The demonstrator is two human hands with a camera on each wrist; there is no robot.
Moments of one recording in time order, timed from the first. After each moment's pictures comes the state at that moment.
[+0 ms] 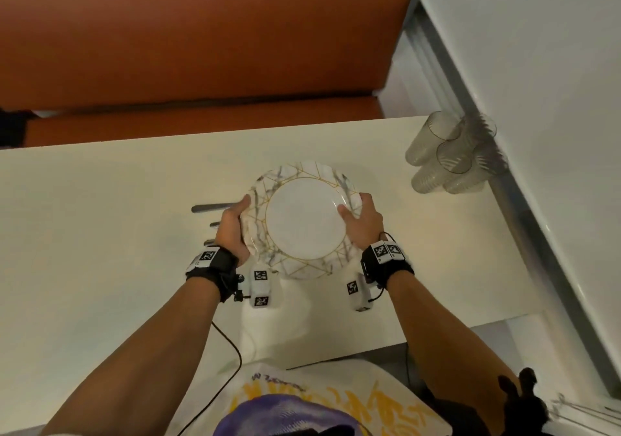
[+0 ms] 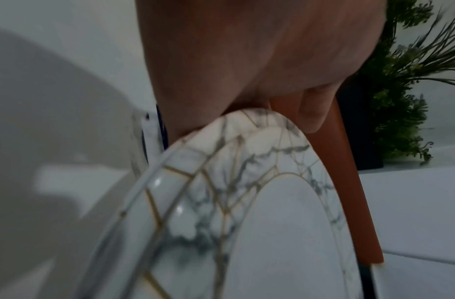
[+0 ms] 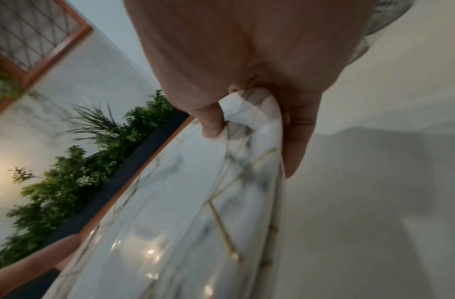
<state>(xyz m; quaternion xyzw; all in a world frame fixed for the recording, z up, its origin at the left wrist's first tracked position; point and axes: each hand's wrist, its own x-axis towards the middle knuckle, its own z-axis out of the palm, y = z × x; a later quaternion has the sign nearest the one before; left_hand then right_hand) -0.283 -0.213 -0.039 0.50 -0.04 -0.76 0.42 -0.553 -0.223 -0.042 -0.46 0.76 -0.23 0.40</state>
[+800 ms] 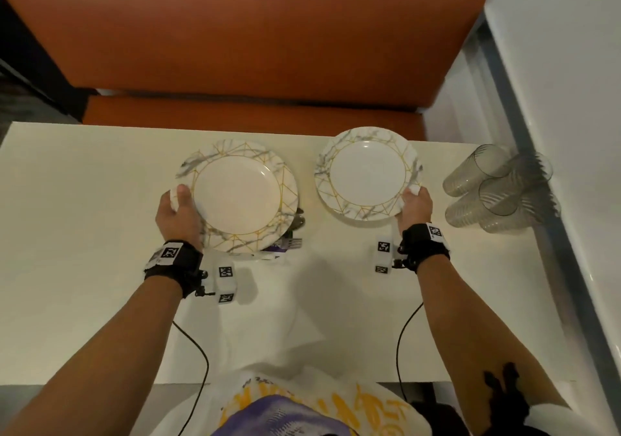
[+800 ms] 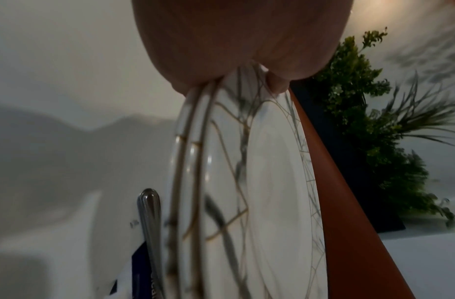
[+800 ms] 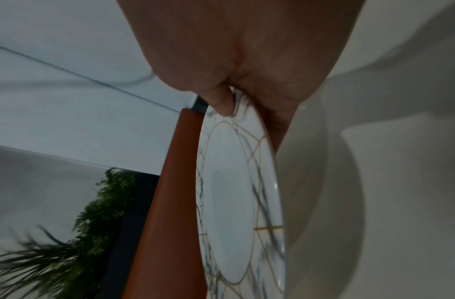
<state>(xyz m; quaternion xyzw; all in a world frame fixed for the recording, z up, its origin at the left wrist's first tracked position) -0.176 -0.215 -0.035 0.78 -0.10 -0.32 0.53 -0.603 -0.352 -0.106 -0.22 0.74 -0.41 0.48</state>
